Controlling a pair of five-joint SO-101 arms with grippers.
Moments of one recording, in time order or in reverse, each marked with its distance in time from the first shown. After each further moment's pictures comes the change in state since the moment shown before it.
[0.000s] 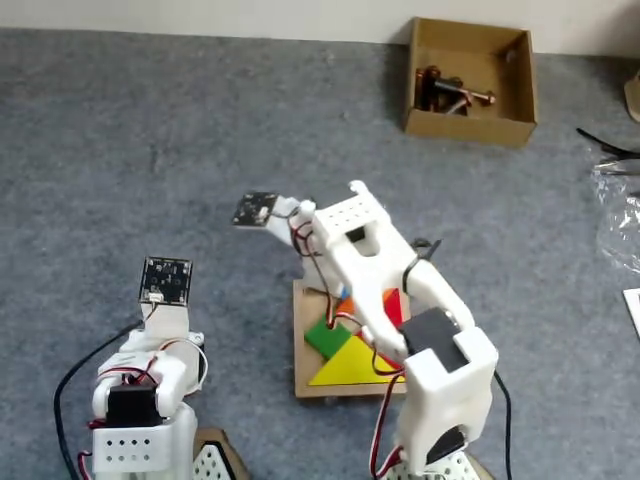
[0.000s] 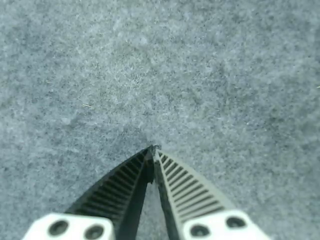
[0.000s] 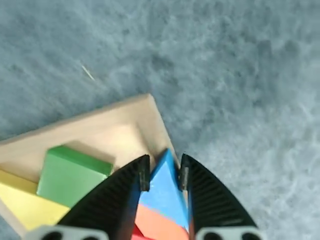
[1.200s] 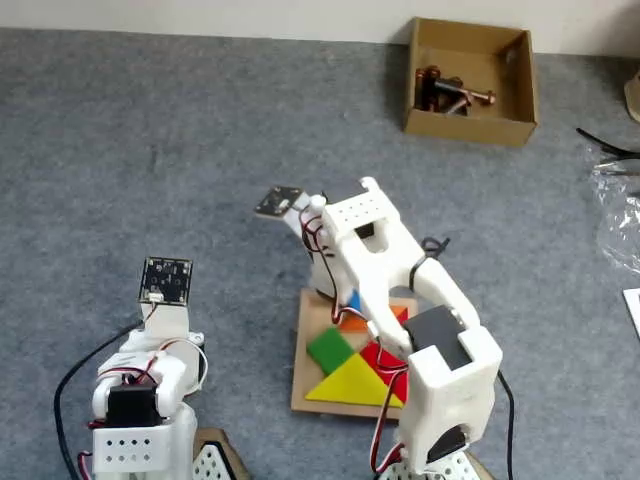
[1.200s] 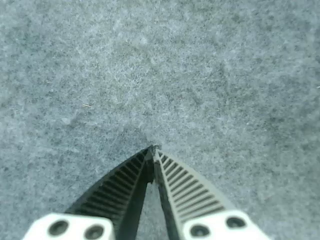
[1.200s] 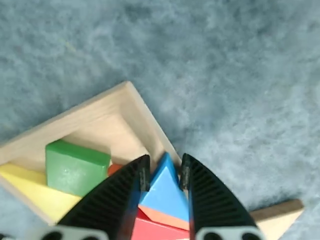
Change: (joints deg) left arm 0.0 0.0 0.0 0.0 0.0; right arm 1.8 0.0 0.0 8.9 -12.0
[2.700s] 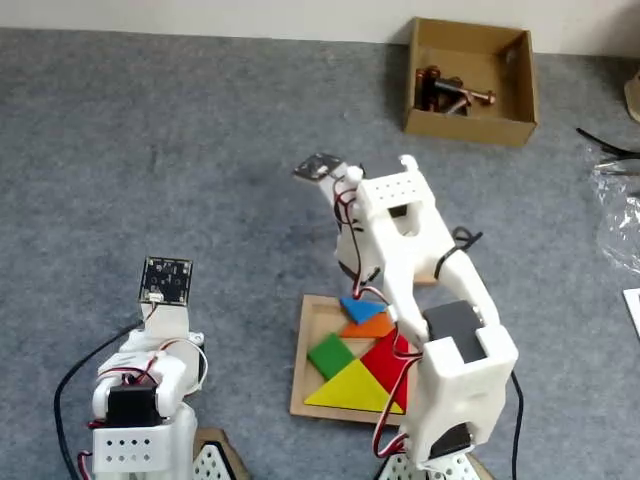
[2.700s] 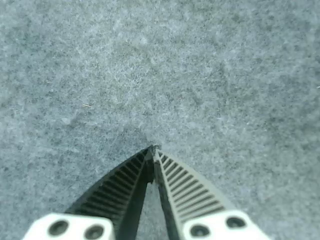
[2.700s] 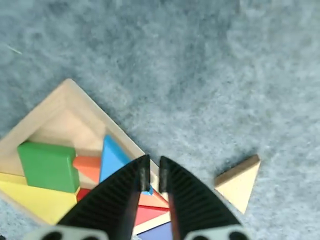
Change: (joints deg) left arm 0.0 0.0 0.0 0.0 0.0; right arm 8.2 0.0 -6.7 3.7 -3.4
